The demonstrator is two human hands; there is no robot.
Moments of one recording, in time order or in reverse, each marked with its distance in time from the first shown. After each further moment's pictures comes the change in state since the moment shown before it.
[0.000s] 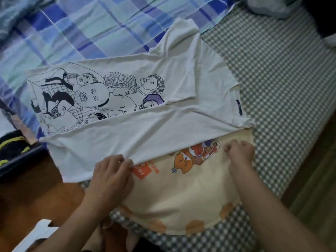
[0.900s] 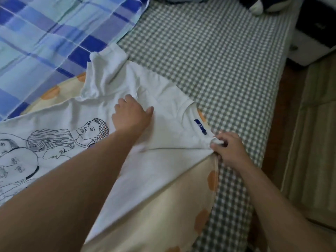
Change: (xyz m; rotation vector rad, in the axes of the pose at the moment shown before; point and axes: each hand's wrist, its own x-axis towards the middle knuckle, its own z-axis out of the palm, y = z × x) left_hand 0.288 0.186 0.051 -0.137 -0.270 -0.389; right_hand 0.077 0.003 -0.109 -0.573 -0.318 -0.336
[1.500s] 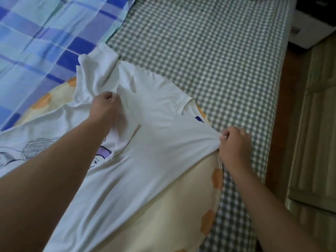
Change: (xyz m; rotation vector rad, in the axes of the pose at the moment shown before) left_hand 0.042 -0.036 -0.025 -0.628 -0.033 -0.059; right_hand -0.005 -0.005 0.022 -0.343 0.413 0.091
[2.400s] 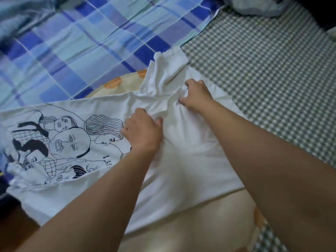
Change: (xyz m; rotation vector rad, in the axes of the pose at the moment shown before) left_hand -0.042 -0.056 -0.026 0.470 0.293 -0.173; right_hand 0.048 -0.295 0.048 0.032 -0.498 -0.591
